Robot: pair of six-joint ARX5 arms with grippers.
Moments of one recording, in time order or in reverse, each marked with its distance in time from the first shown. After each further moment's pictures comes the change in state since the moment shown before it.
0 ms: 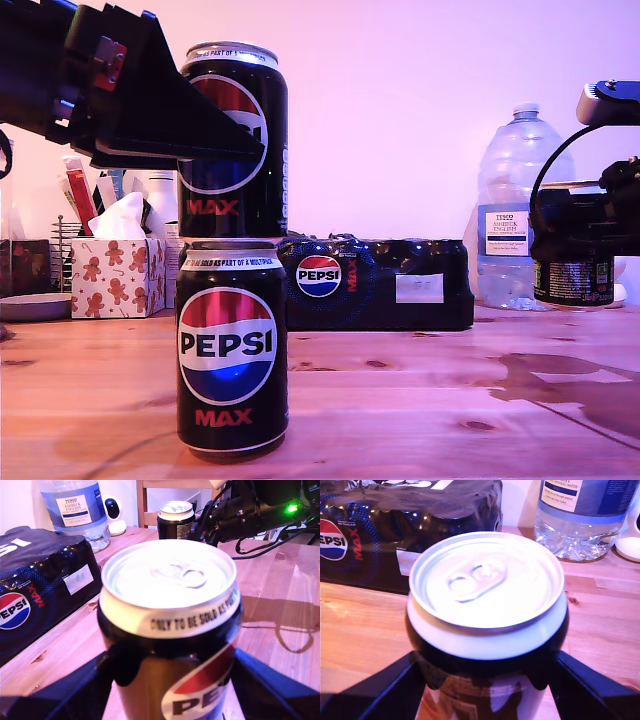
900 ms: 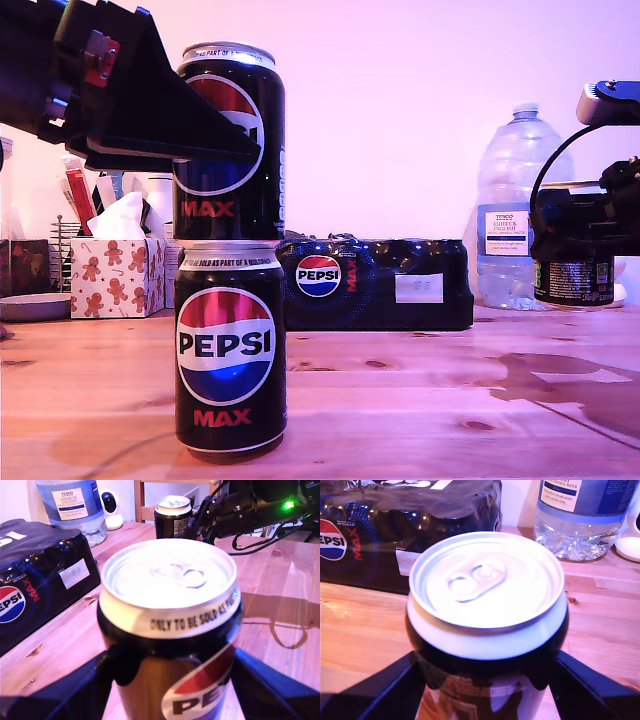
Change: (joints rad) left arm 0.000 -0.018 0.002 -0.051 0.002 -0.005; right arm 0.000 0.000 0.000 0.000 0.000 0.000
